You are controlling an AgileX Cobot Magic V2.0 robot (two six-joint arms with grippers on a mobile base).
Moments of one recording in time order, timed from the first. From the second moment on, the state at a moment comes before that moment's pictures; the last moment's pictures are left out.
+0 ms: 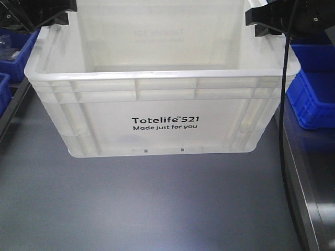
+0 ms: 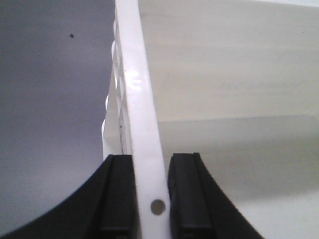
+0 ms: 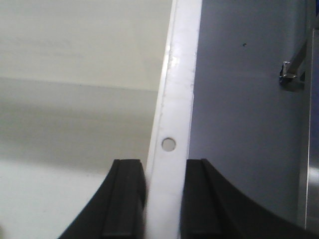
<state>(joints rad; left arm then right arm) -0.21 1.49 -1.45 -0.08 0.69 -0.15 0.21 1.52 -1.50 0.04 0.84 -0.03</state>
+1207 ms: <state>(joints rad) -0.21 1.49 -1.45 -0.08 0.69 -0.15 0.21 1.52 -1.50 0.04 0.84 -0.03</state>
